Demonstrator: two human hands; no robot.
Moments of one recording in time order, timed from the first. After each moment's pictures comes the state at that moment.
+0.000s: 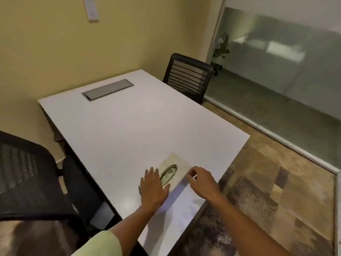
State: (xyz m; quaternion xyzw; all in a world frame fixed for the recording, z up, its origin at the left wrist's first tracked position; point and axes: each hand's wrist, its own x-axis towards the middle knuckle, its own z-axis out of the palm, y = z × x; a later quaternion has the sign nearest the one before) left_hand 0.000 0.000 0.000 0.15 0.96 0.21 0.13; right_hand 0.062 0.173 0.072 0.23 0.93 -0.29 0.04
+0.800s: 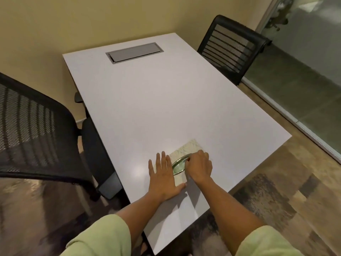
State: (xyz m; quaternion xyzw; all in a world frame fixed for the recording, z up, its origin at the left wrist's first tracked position) left_hand -0.018 0.006 -0.060 0.17 0.97 0.08 0.16; right_hand -0.040 0.149 -0.007 0.21 0.97 -0.09 0.07
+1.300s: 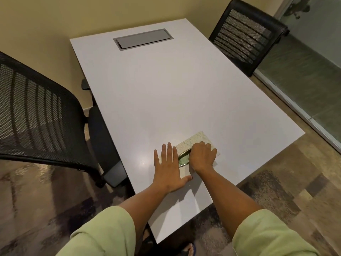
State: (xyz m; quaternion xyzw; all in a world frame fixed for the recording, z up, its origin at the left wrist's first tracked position) left_hand -0.016 0.006 -0.067 0.16 0.97 0.08 0.15; right_hand -0.056 0.139 -0.028 0.18 0.98 0.00 0.12
